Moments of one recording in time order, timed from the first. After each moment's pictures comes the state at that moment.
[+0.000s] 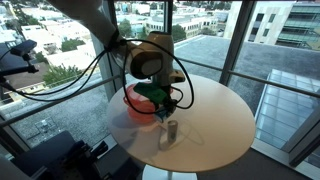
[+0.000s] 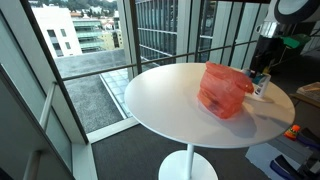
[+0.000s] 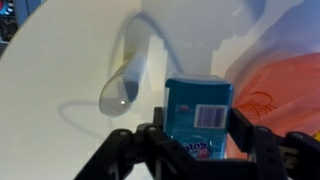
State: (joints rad) arm -0.11 0.19 -0.08 -2.34 0.01 2.55 -0.21
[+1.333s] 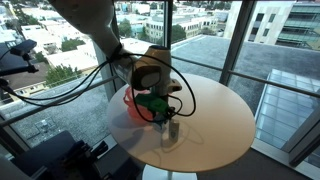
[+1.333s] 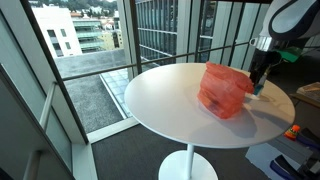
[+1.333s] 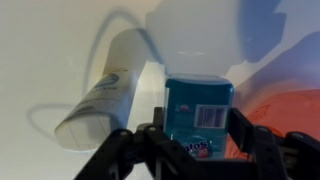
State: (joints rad) arm -0.12 0.29 -0.05 -2.35 0.01 2.63 -0.34
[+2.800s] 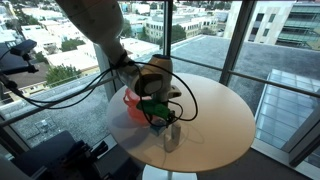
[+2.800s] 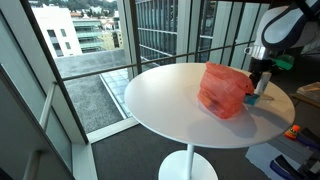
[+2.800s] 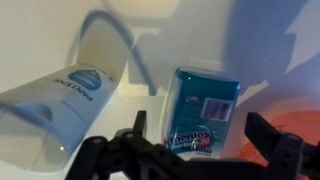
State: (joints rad) arm -0.15 0.39 -0.02 -2.30 0.00 2.64 -0.40
